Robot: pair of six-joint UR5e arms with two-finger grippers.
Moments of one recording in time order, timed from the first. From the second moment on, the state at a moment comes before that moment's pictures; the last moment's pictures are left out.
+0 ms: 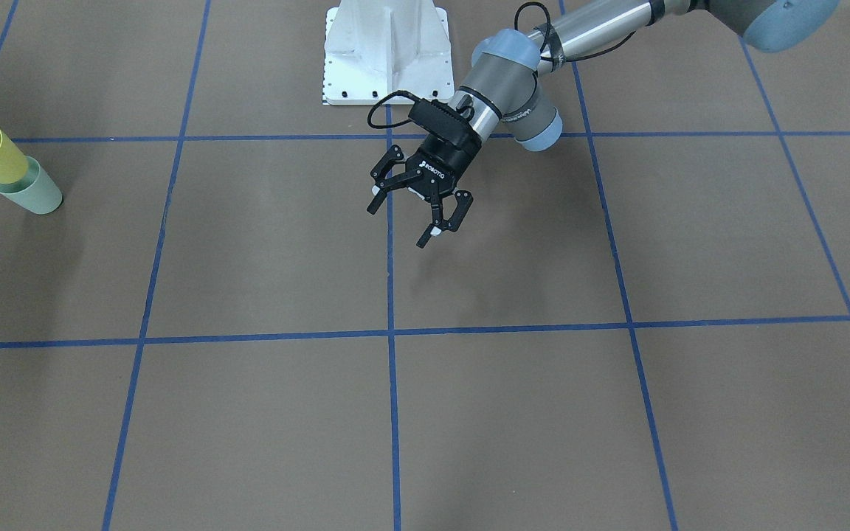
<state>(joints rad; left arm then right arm) -0.34 -2.16 -1.43 -2.85 -1.11 -0.50 1.11 -1.91 2.07 -1.38 2.30 0.84</state>
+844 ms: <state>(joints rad) -0.34 -2.16 -1.43 -2.85 -1.11 -0.50 1.08 -1.92 2.02 -1.35 2.31 0.83</state>
